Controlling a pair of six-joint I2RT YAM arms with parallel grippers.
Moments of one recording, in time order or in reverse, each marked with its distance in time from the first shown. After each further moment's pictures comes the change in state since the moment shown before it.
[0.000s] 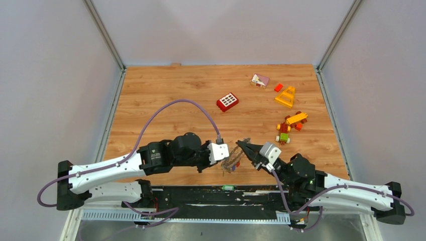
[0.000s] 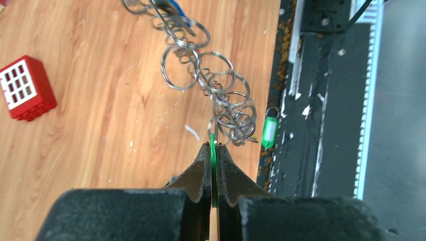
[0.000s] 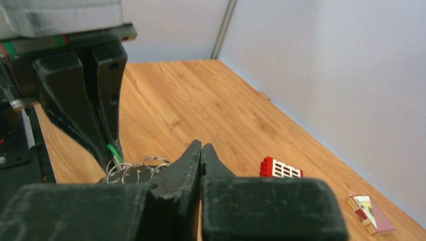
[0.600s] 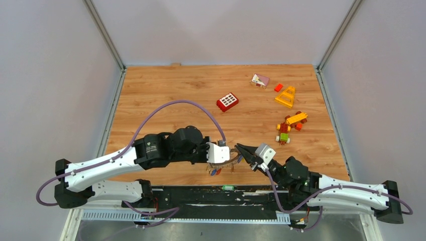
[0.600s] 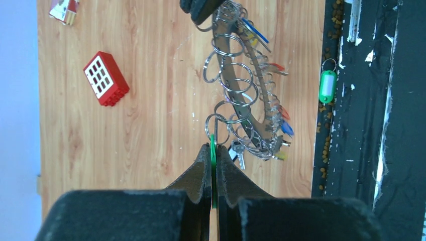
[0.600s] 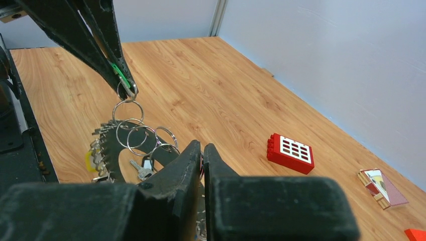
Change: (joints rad) left arm 0.000 0.071 0.244 -0.338 -0.151 0.291; right arm 0.000 0.025 -0.094 0.042 0.067 0.051
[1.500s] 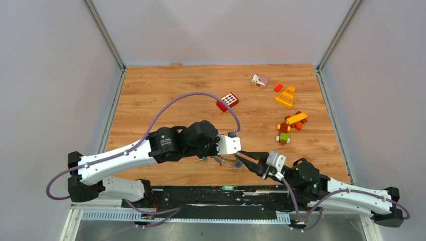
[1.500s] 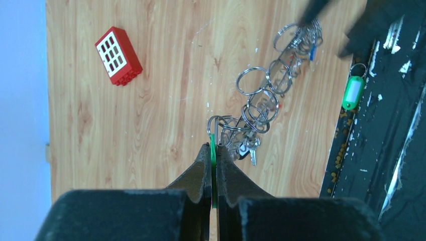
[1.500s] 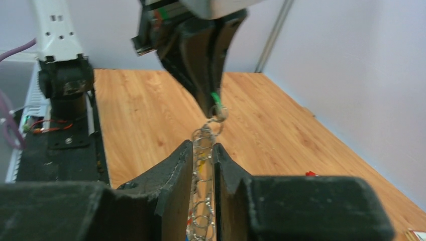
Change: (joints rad) left arm 0.000 0.156 0.156 -0.070 -0.106 -0.040; right arm -0.002 -0.182 -0.017 -0.067 -0.221 0.018
